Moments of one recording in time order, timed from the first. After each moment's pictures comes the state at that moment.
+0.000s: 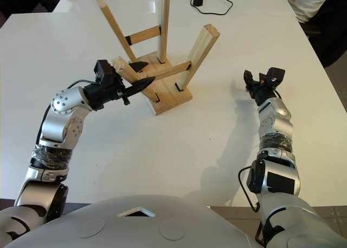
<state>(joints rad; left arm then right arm) -0.27 0.40 -0.12 -0.05 -0.41 0.05 -0.90 -0.43 -0.40 -0.34 0.78 0.34 0.05 0.40</state>
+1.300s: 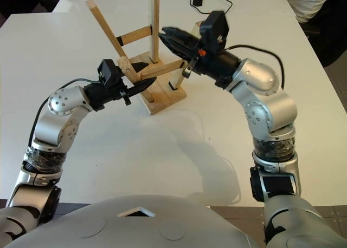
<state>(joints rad) -0.28 0.47 -0.17 -0.20 -0.37 0.24 -0.77 -0.39 -0.46 0.09 -0.34 0.51 0.45 0.63</state>
